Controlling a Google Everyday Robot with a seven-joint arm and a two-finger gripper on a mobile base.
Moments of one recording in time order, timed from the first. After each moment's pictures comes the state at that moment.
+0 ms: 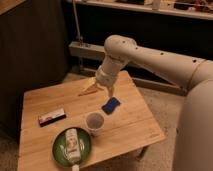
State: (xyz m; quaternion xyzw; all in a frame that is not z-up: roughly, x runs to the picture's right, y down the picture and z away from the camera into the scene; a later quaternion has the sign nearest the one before) arm -0.040 0.021 0.683 -0.43 0.11 0.63 0.64
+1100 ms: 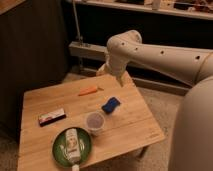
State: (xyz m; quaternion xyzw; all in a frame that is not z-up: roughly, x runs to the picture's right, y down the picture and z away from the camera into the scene) arm 0.027 -0.067 0.739 -0.17 0.12 0.83 0.51
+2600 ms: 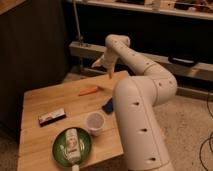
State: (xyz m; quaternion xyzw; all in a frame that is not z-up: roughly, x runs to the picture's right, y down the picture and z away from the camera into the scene) arm -0.025 -0.112 0.942 -0.28 0.13 0.84 0.45
